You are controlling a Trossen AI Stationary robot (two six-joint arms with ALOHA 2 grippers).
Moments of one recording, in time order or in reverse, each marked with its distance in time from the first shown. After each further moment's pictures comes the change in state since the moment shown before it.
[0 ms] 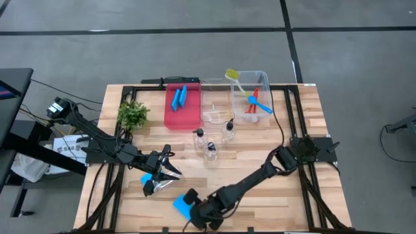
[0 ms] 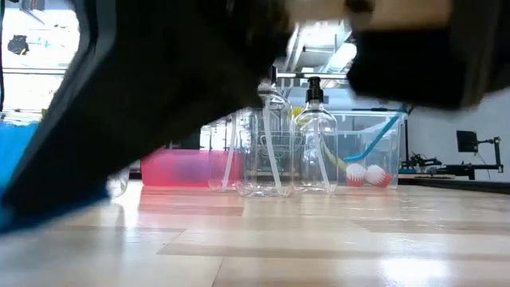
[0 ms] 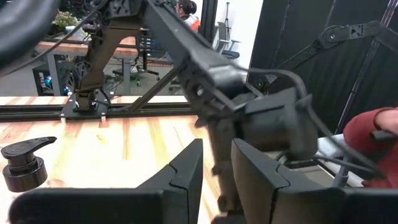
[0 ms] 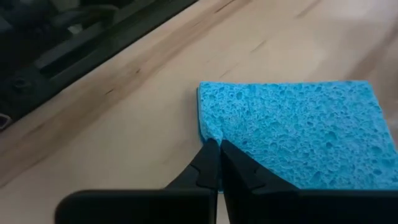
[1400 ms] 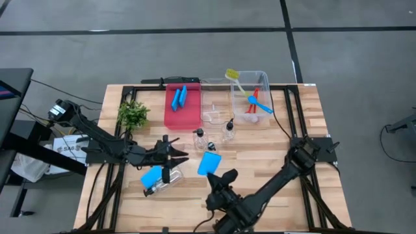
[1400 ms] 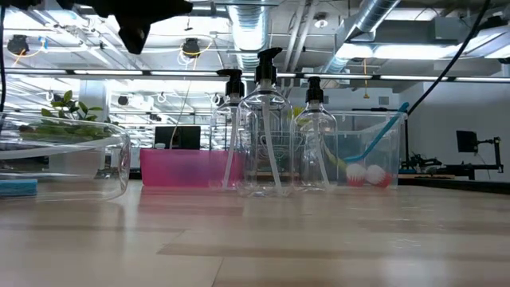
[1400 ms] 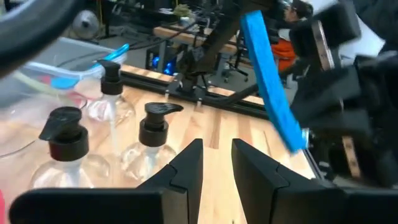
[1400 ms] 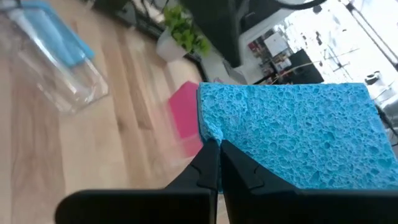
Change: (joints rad) left arm 0.049 0.088 0.000 0.000 -0.374 -0.170; right arm 0.144 -0.163 0.080 -0.713 1.200 0.962
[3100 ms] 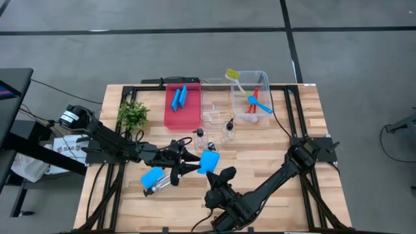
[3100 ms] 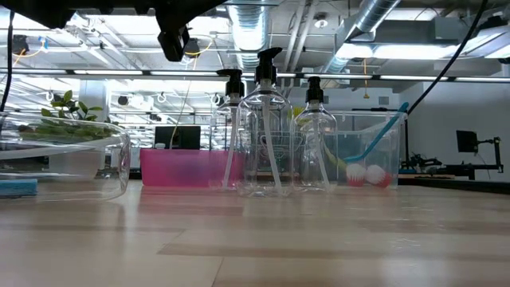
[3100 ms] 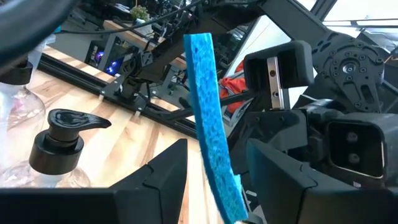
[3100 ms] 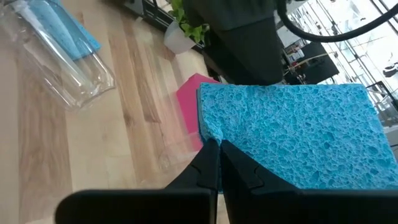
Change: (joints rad) left arm 0.102 0.261 0.061 0.356 0.274 -0.192; right arm -0.021 0.000 0.000 0.019 -0.065 -0.030
